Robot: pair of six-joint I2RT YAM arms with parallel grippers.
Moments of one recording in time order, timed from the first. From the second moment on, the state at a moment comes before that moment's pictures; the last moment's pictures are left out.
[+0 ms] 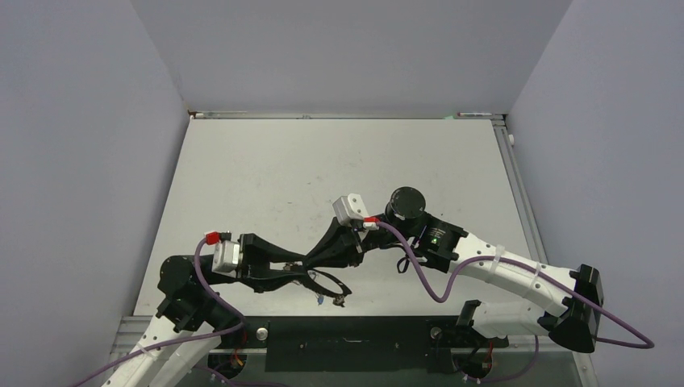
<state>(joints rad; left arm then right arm) -0.59 0.33 0.45 0.33 0.90 -0.36 1.05 1.18 1.02 0.23 -0.87 0.02</state>
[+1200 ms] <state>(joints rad) -0.57 0.32 0.45 0.32 0.84 -0.33 0.94 1.07 1.01 0.21 -0.82 0.00</state>
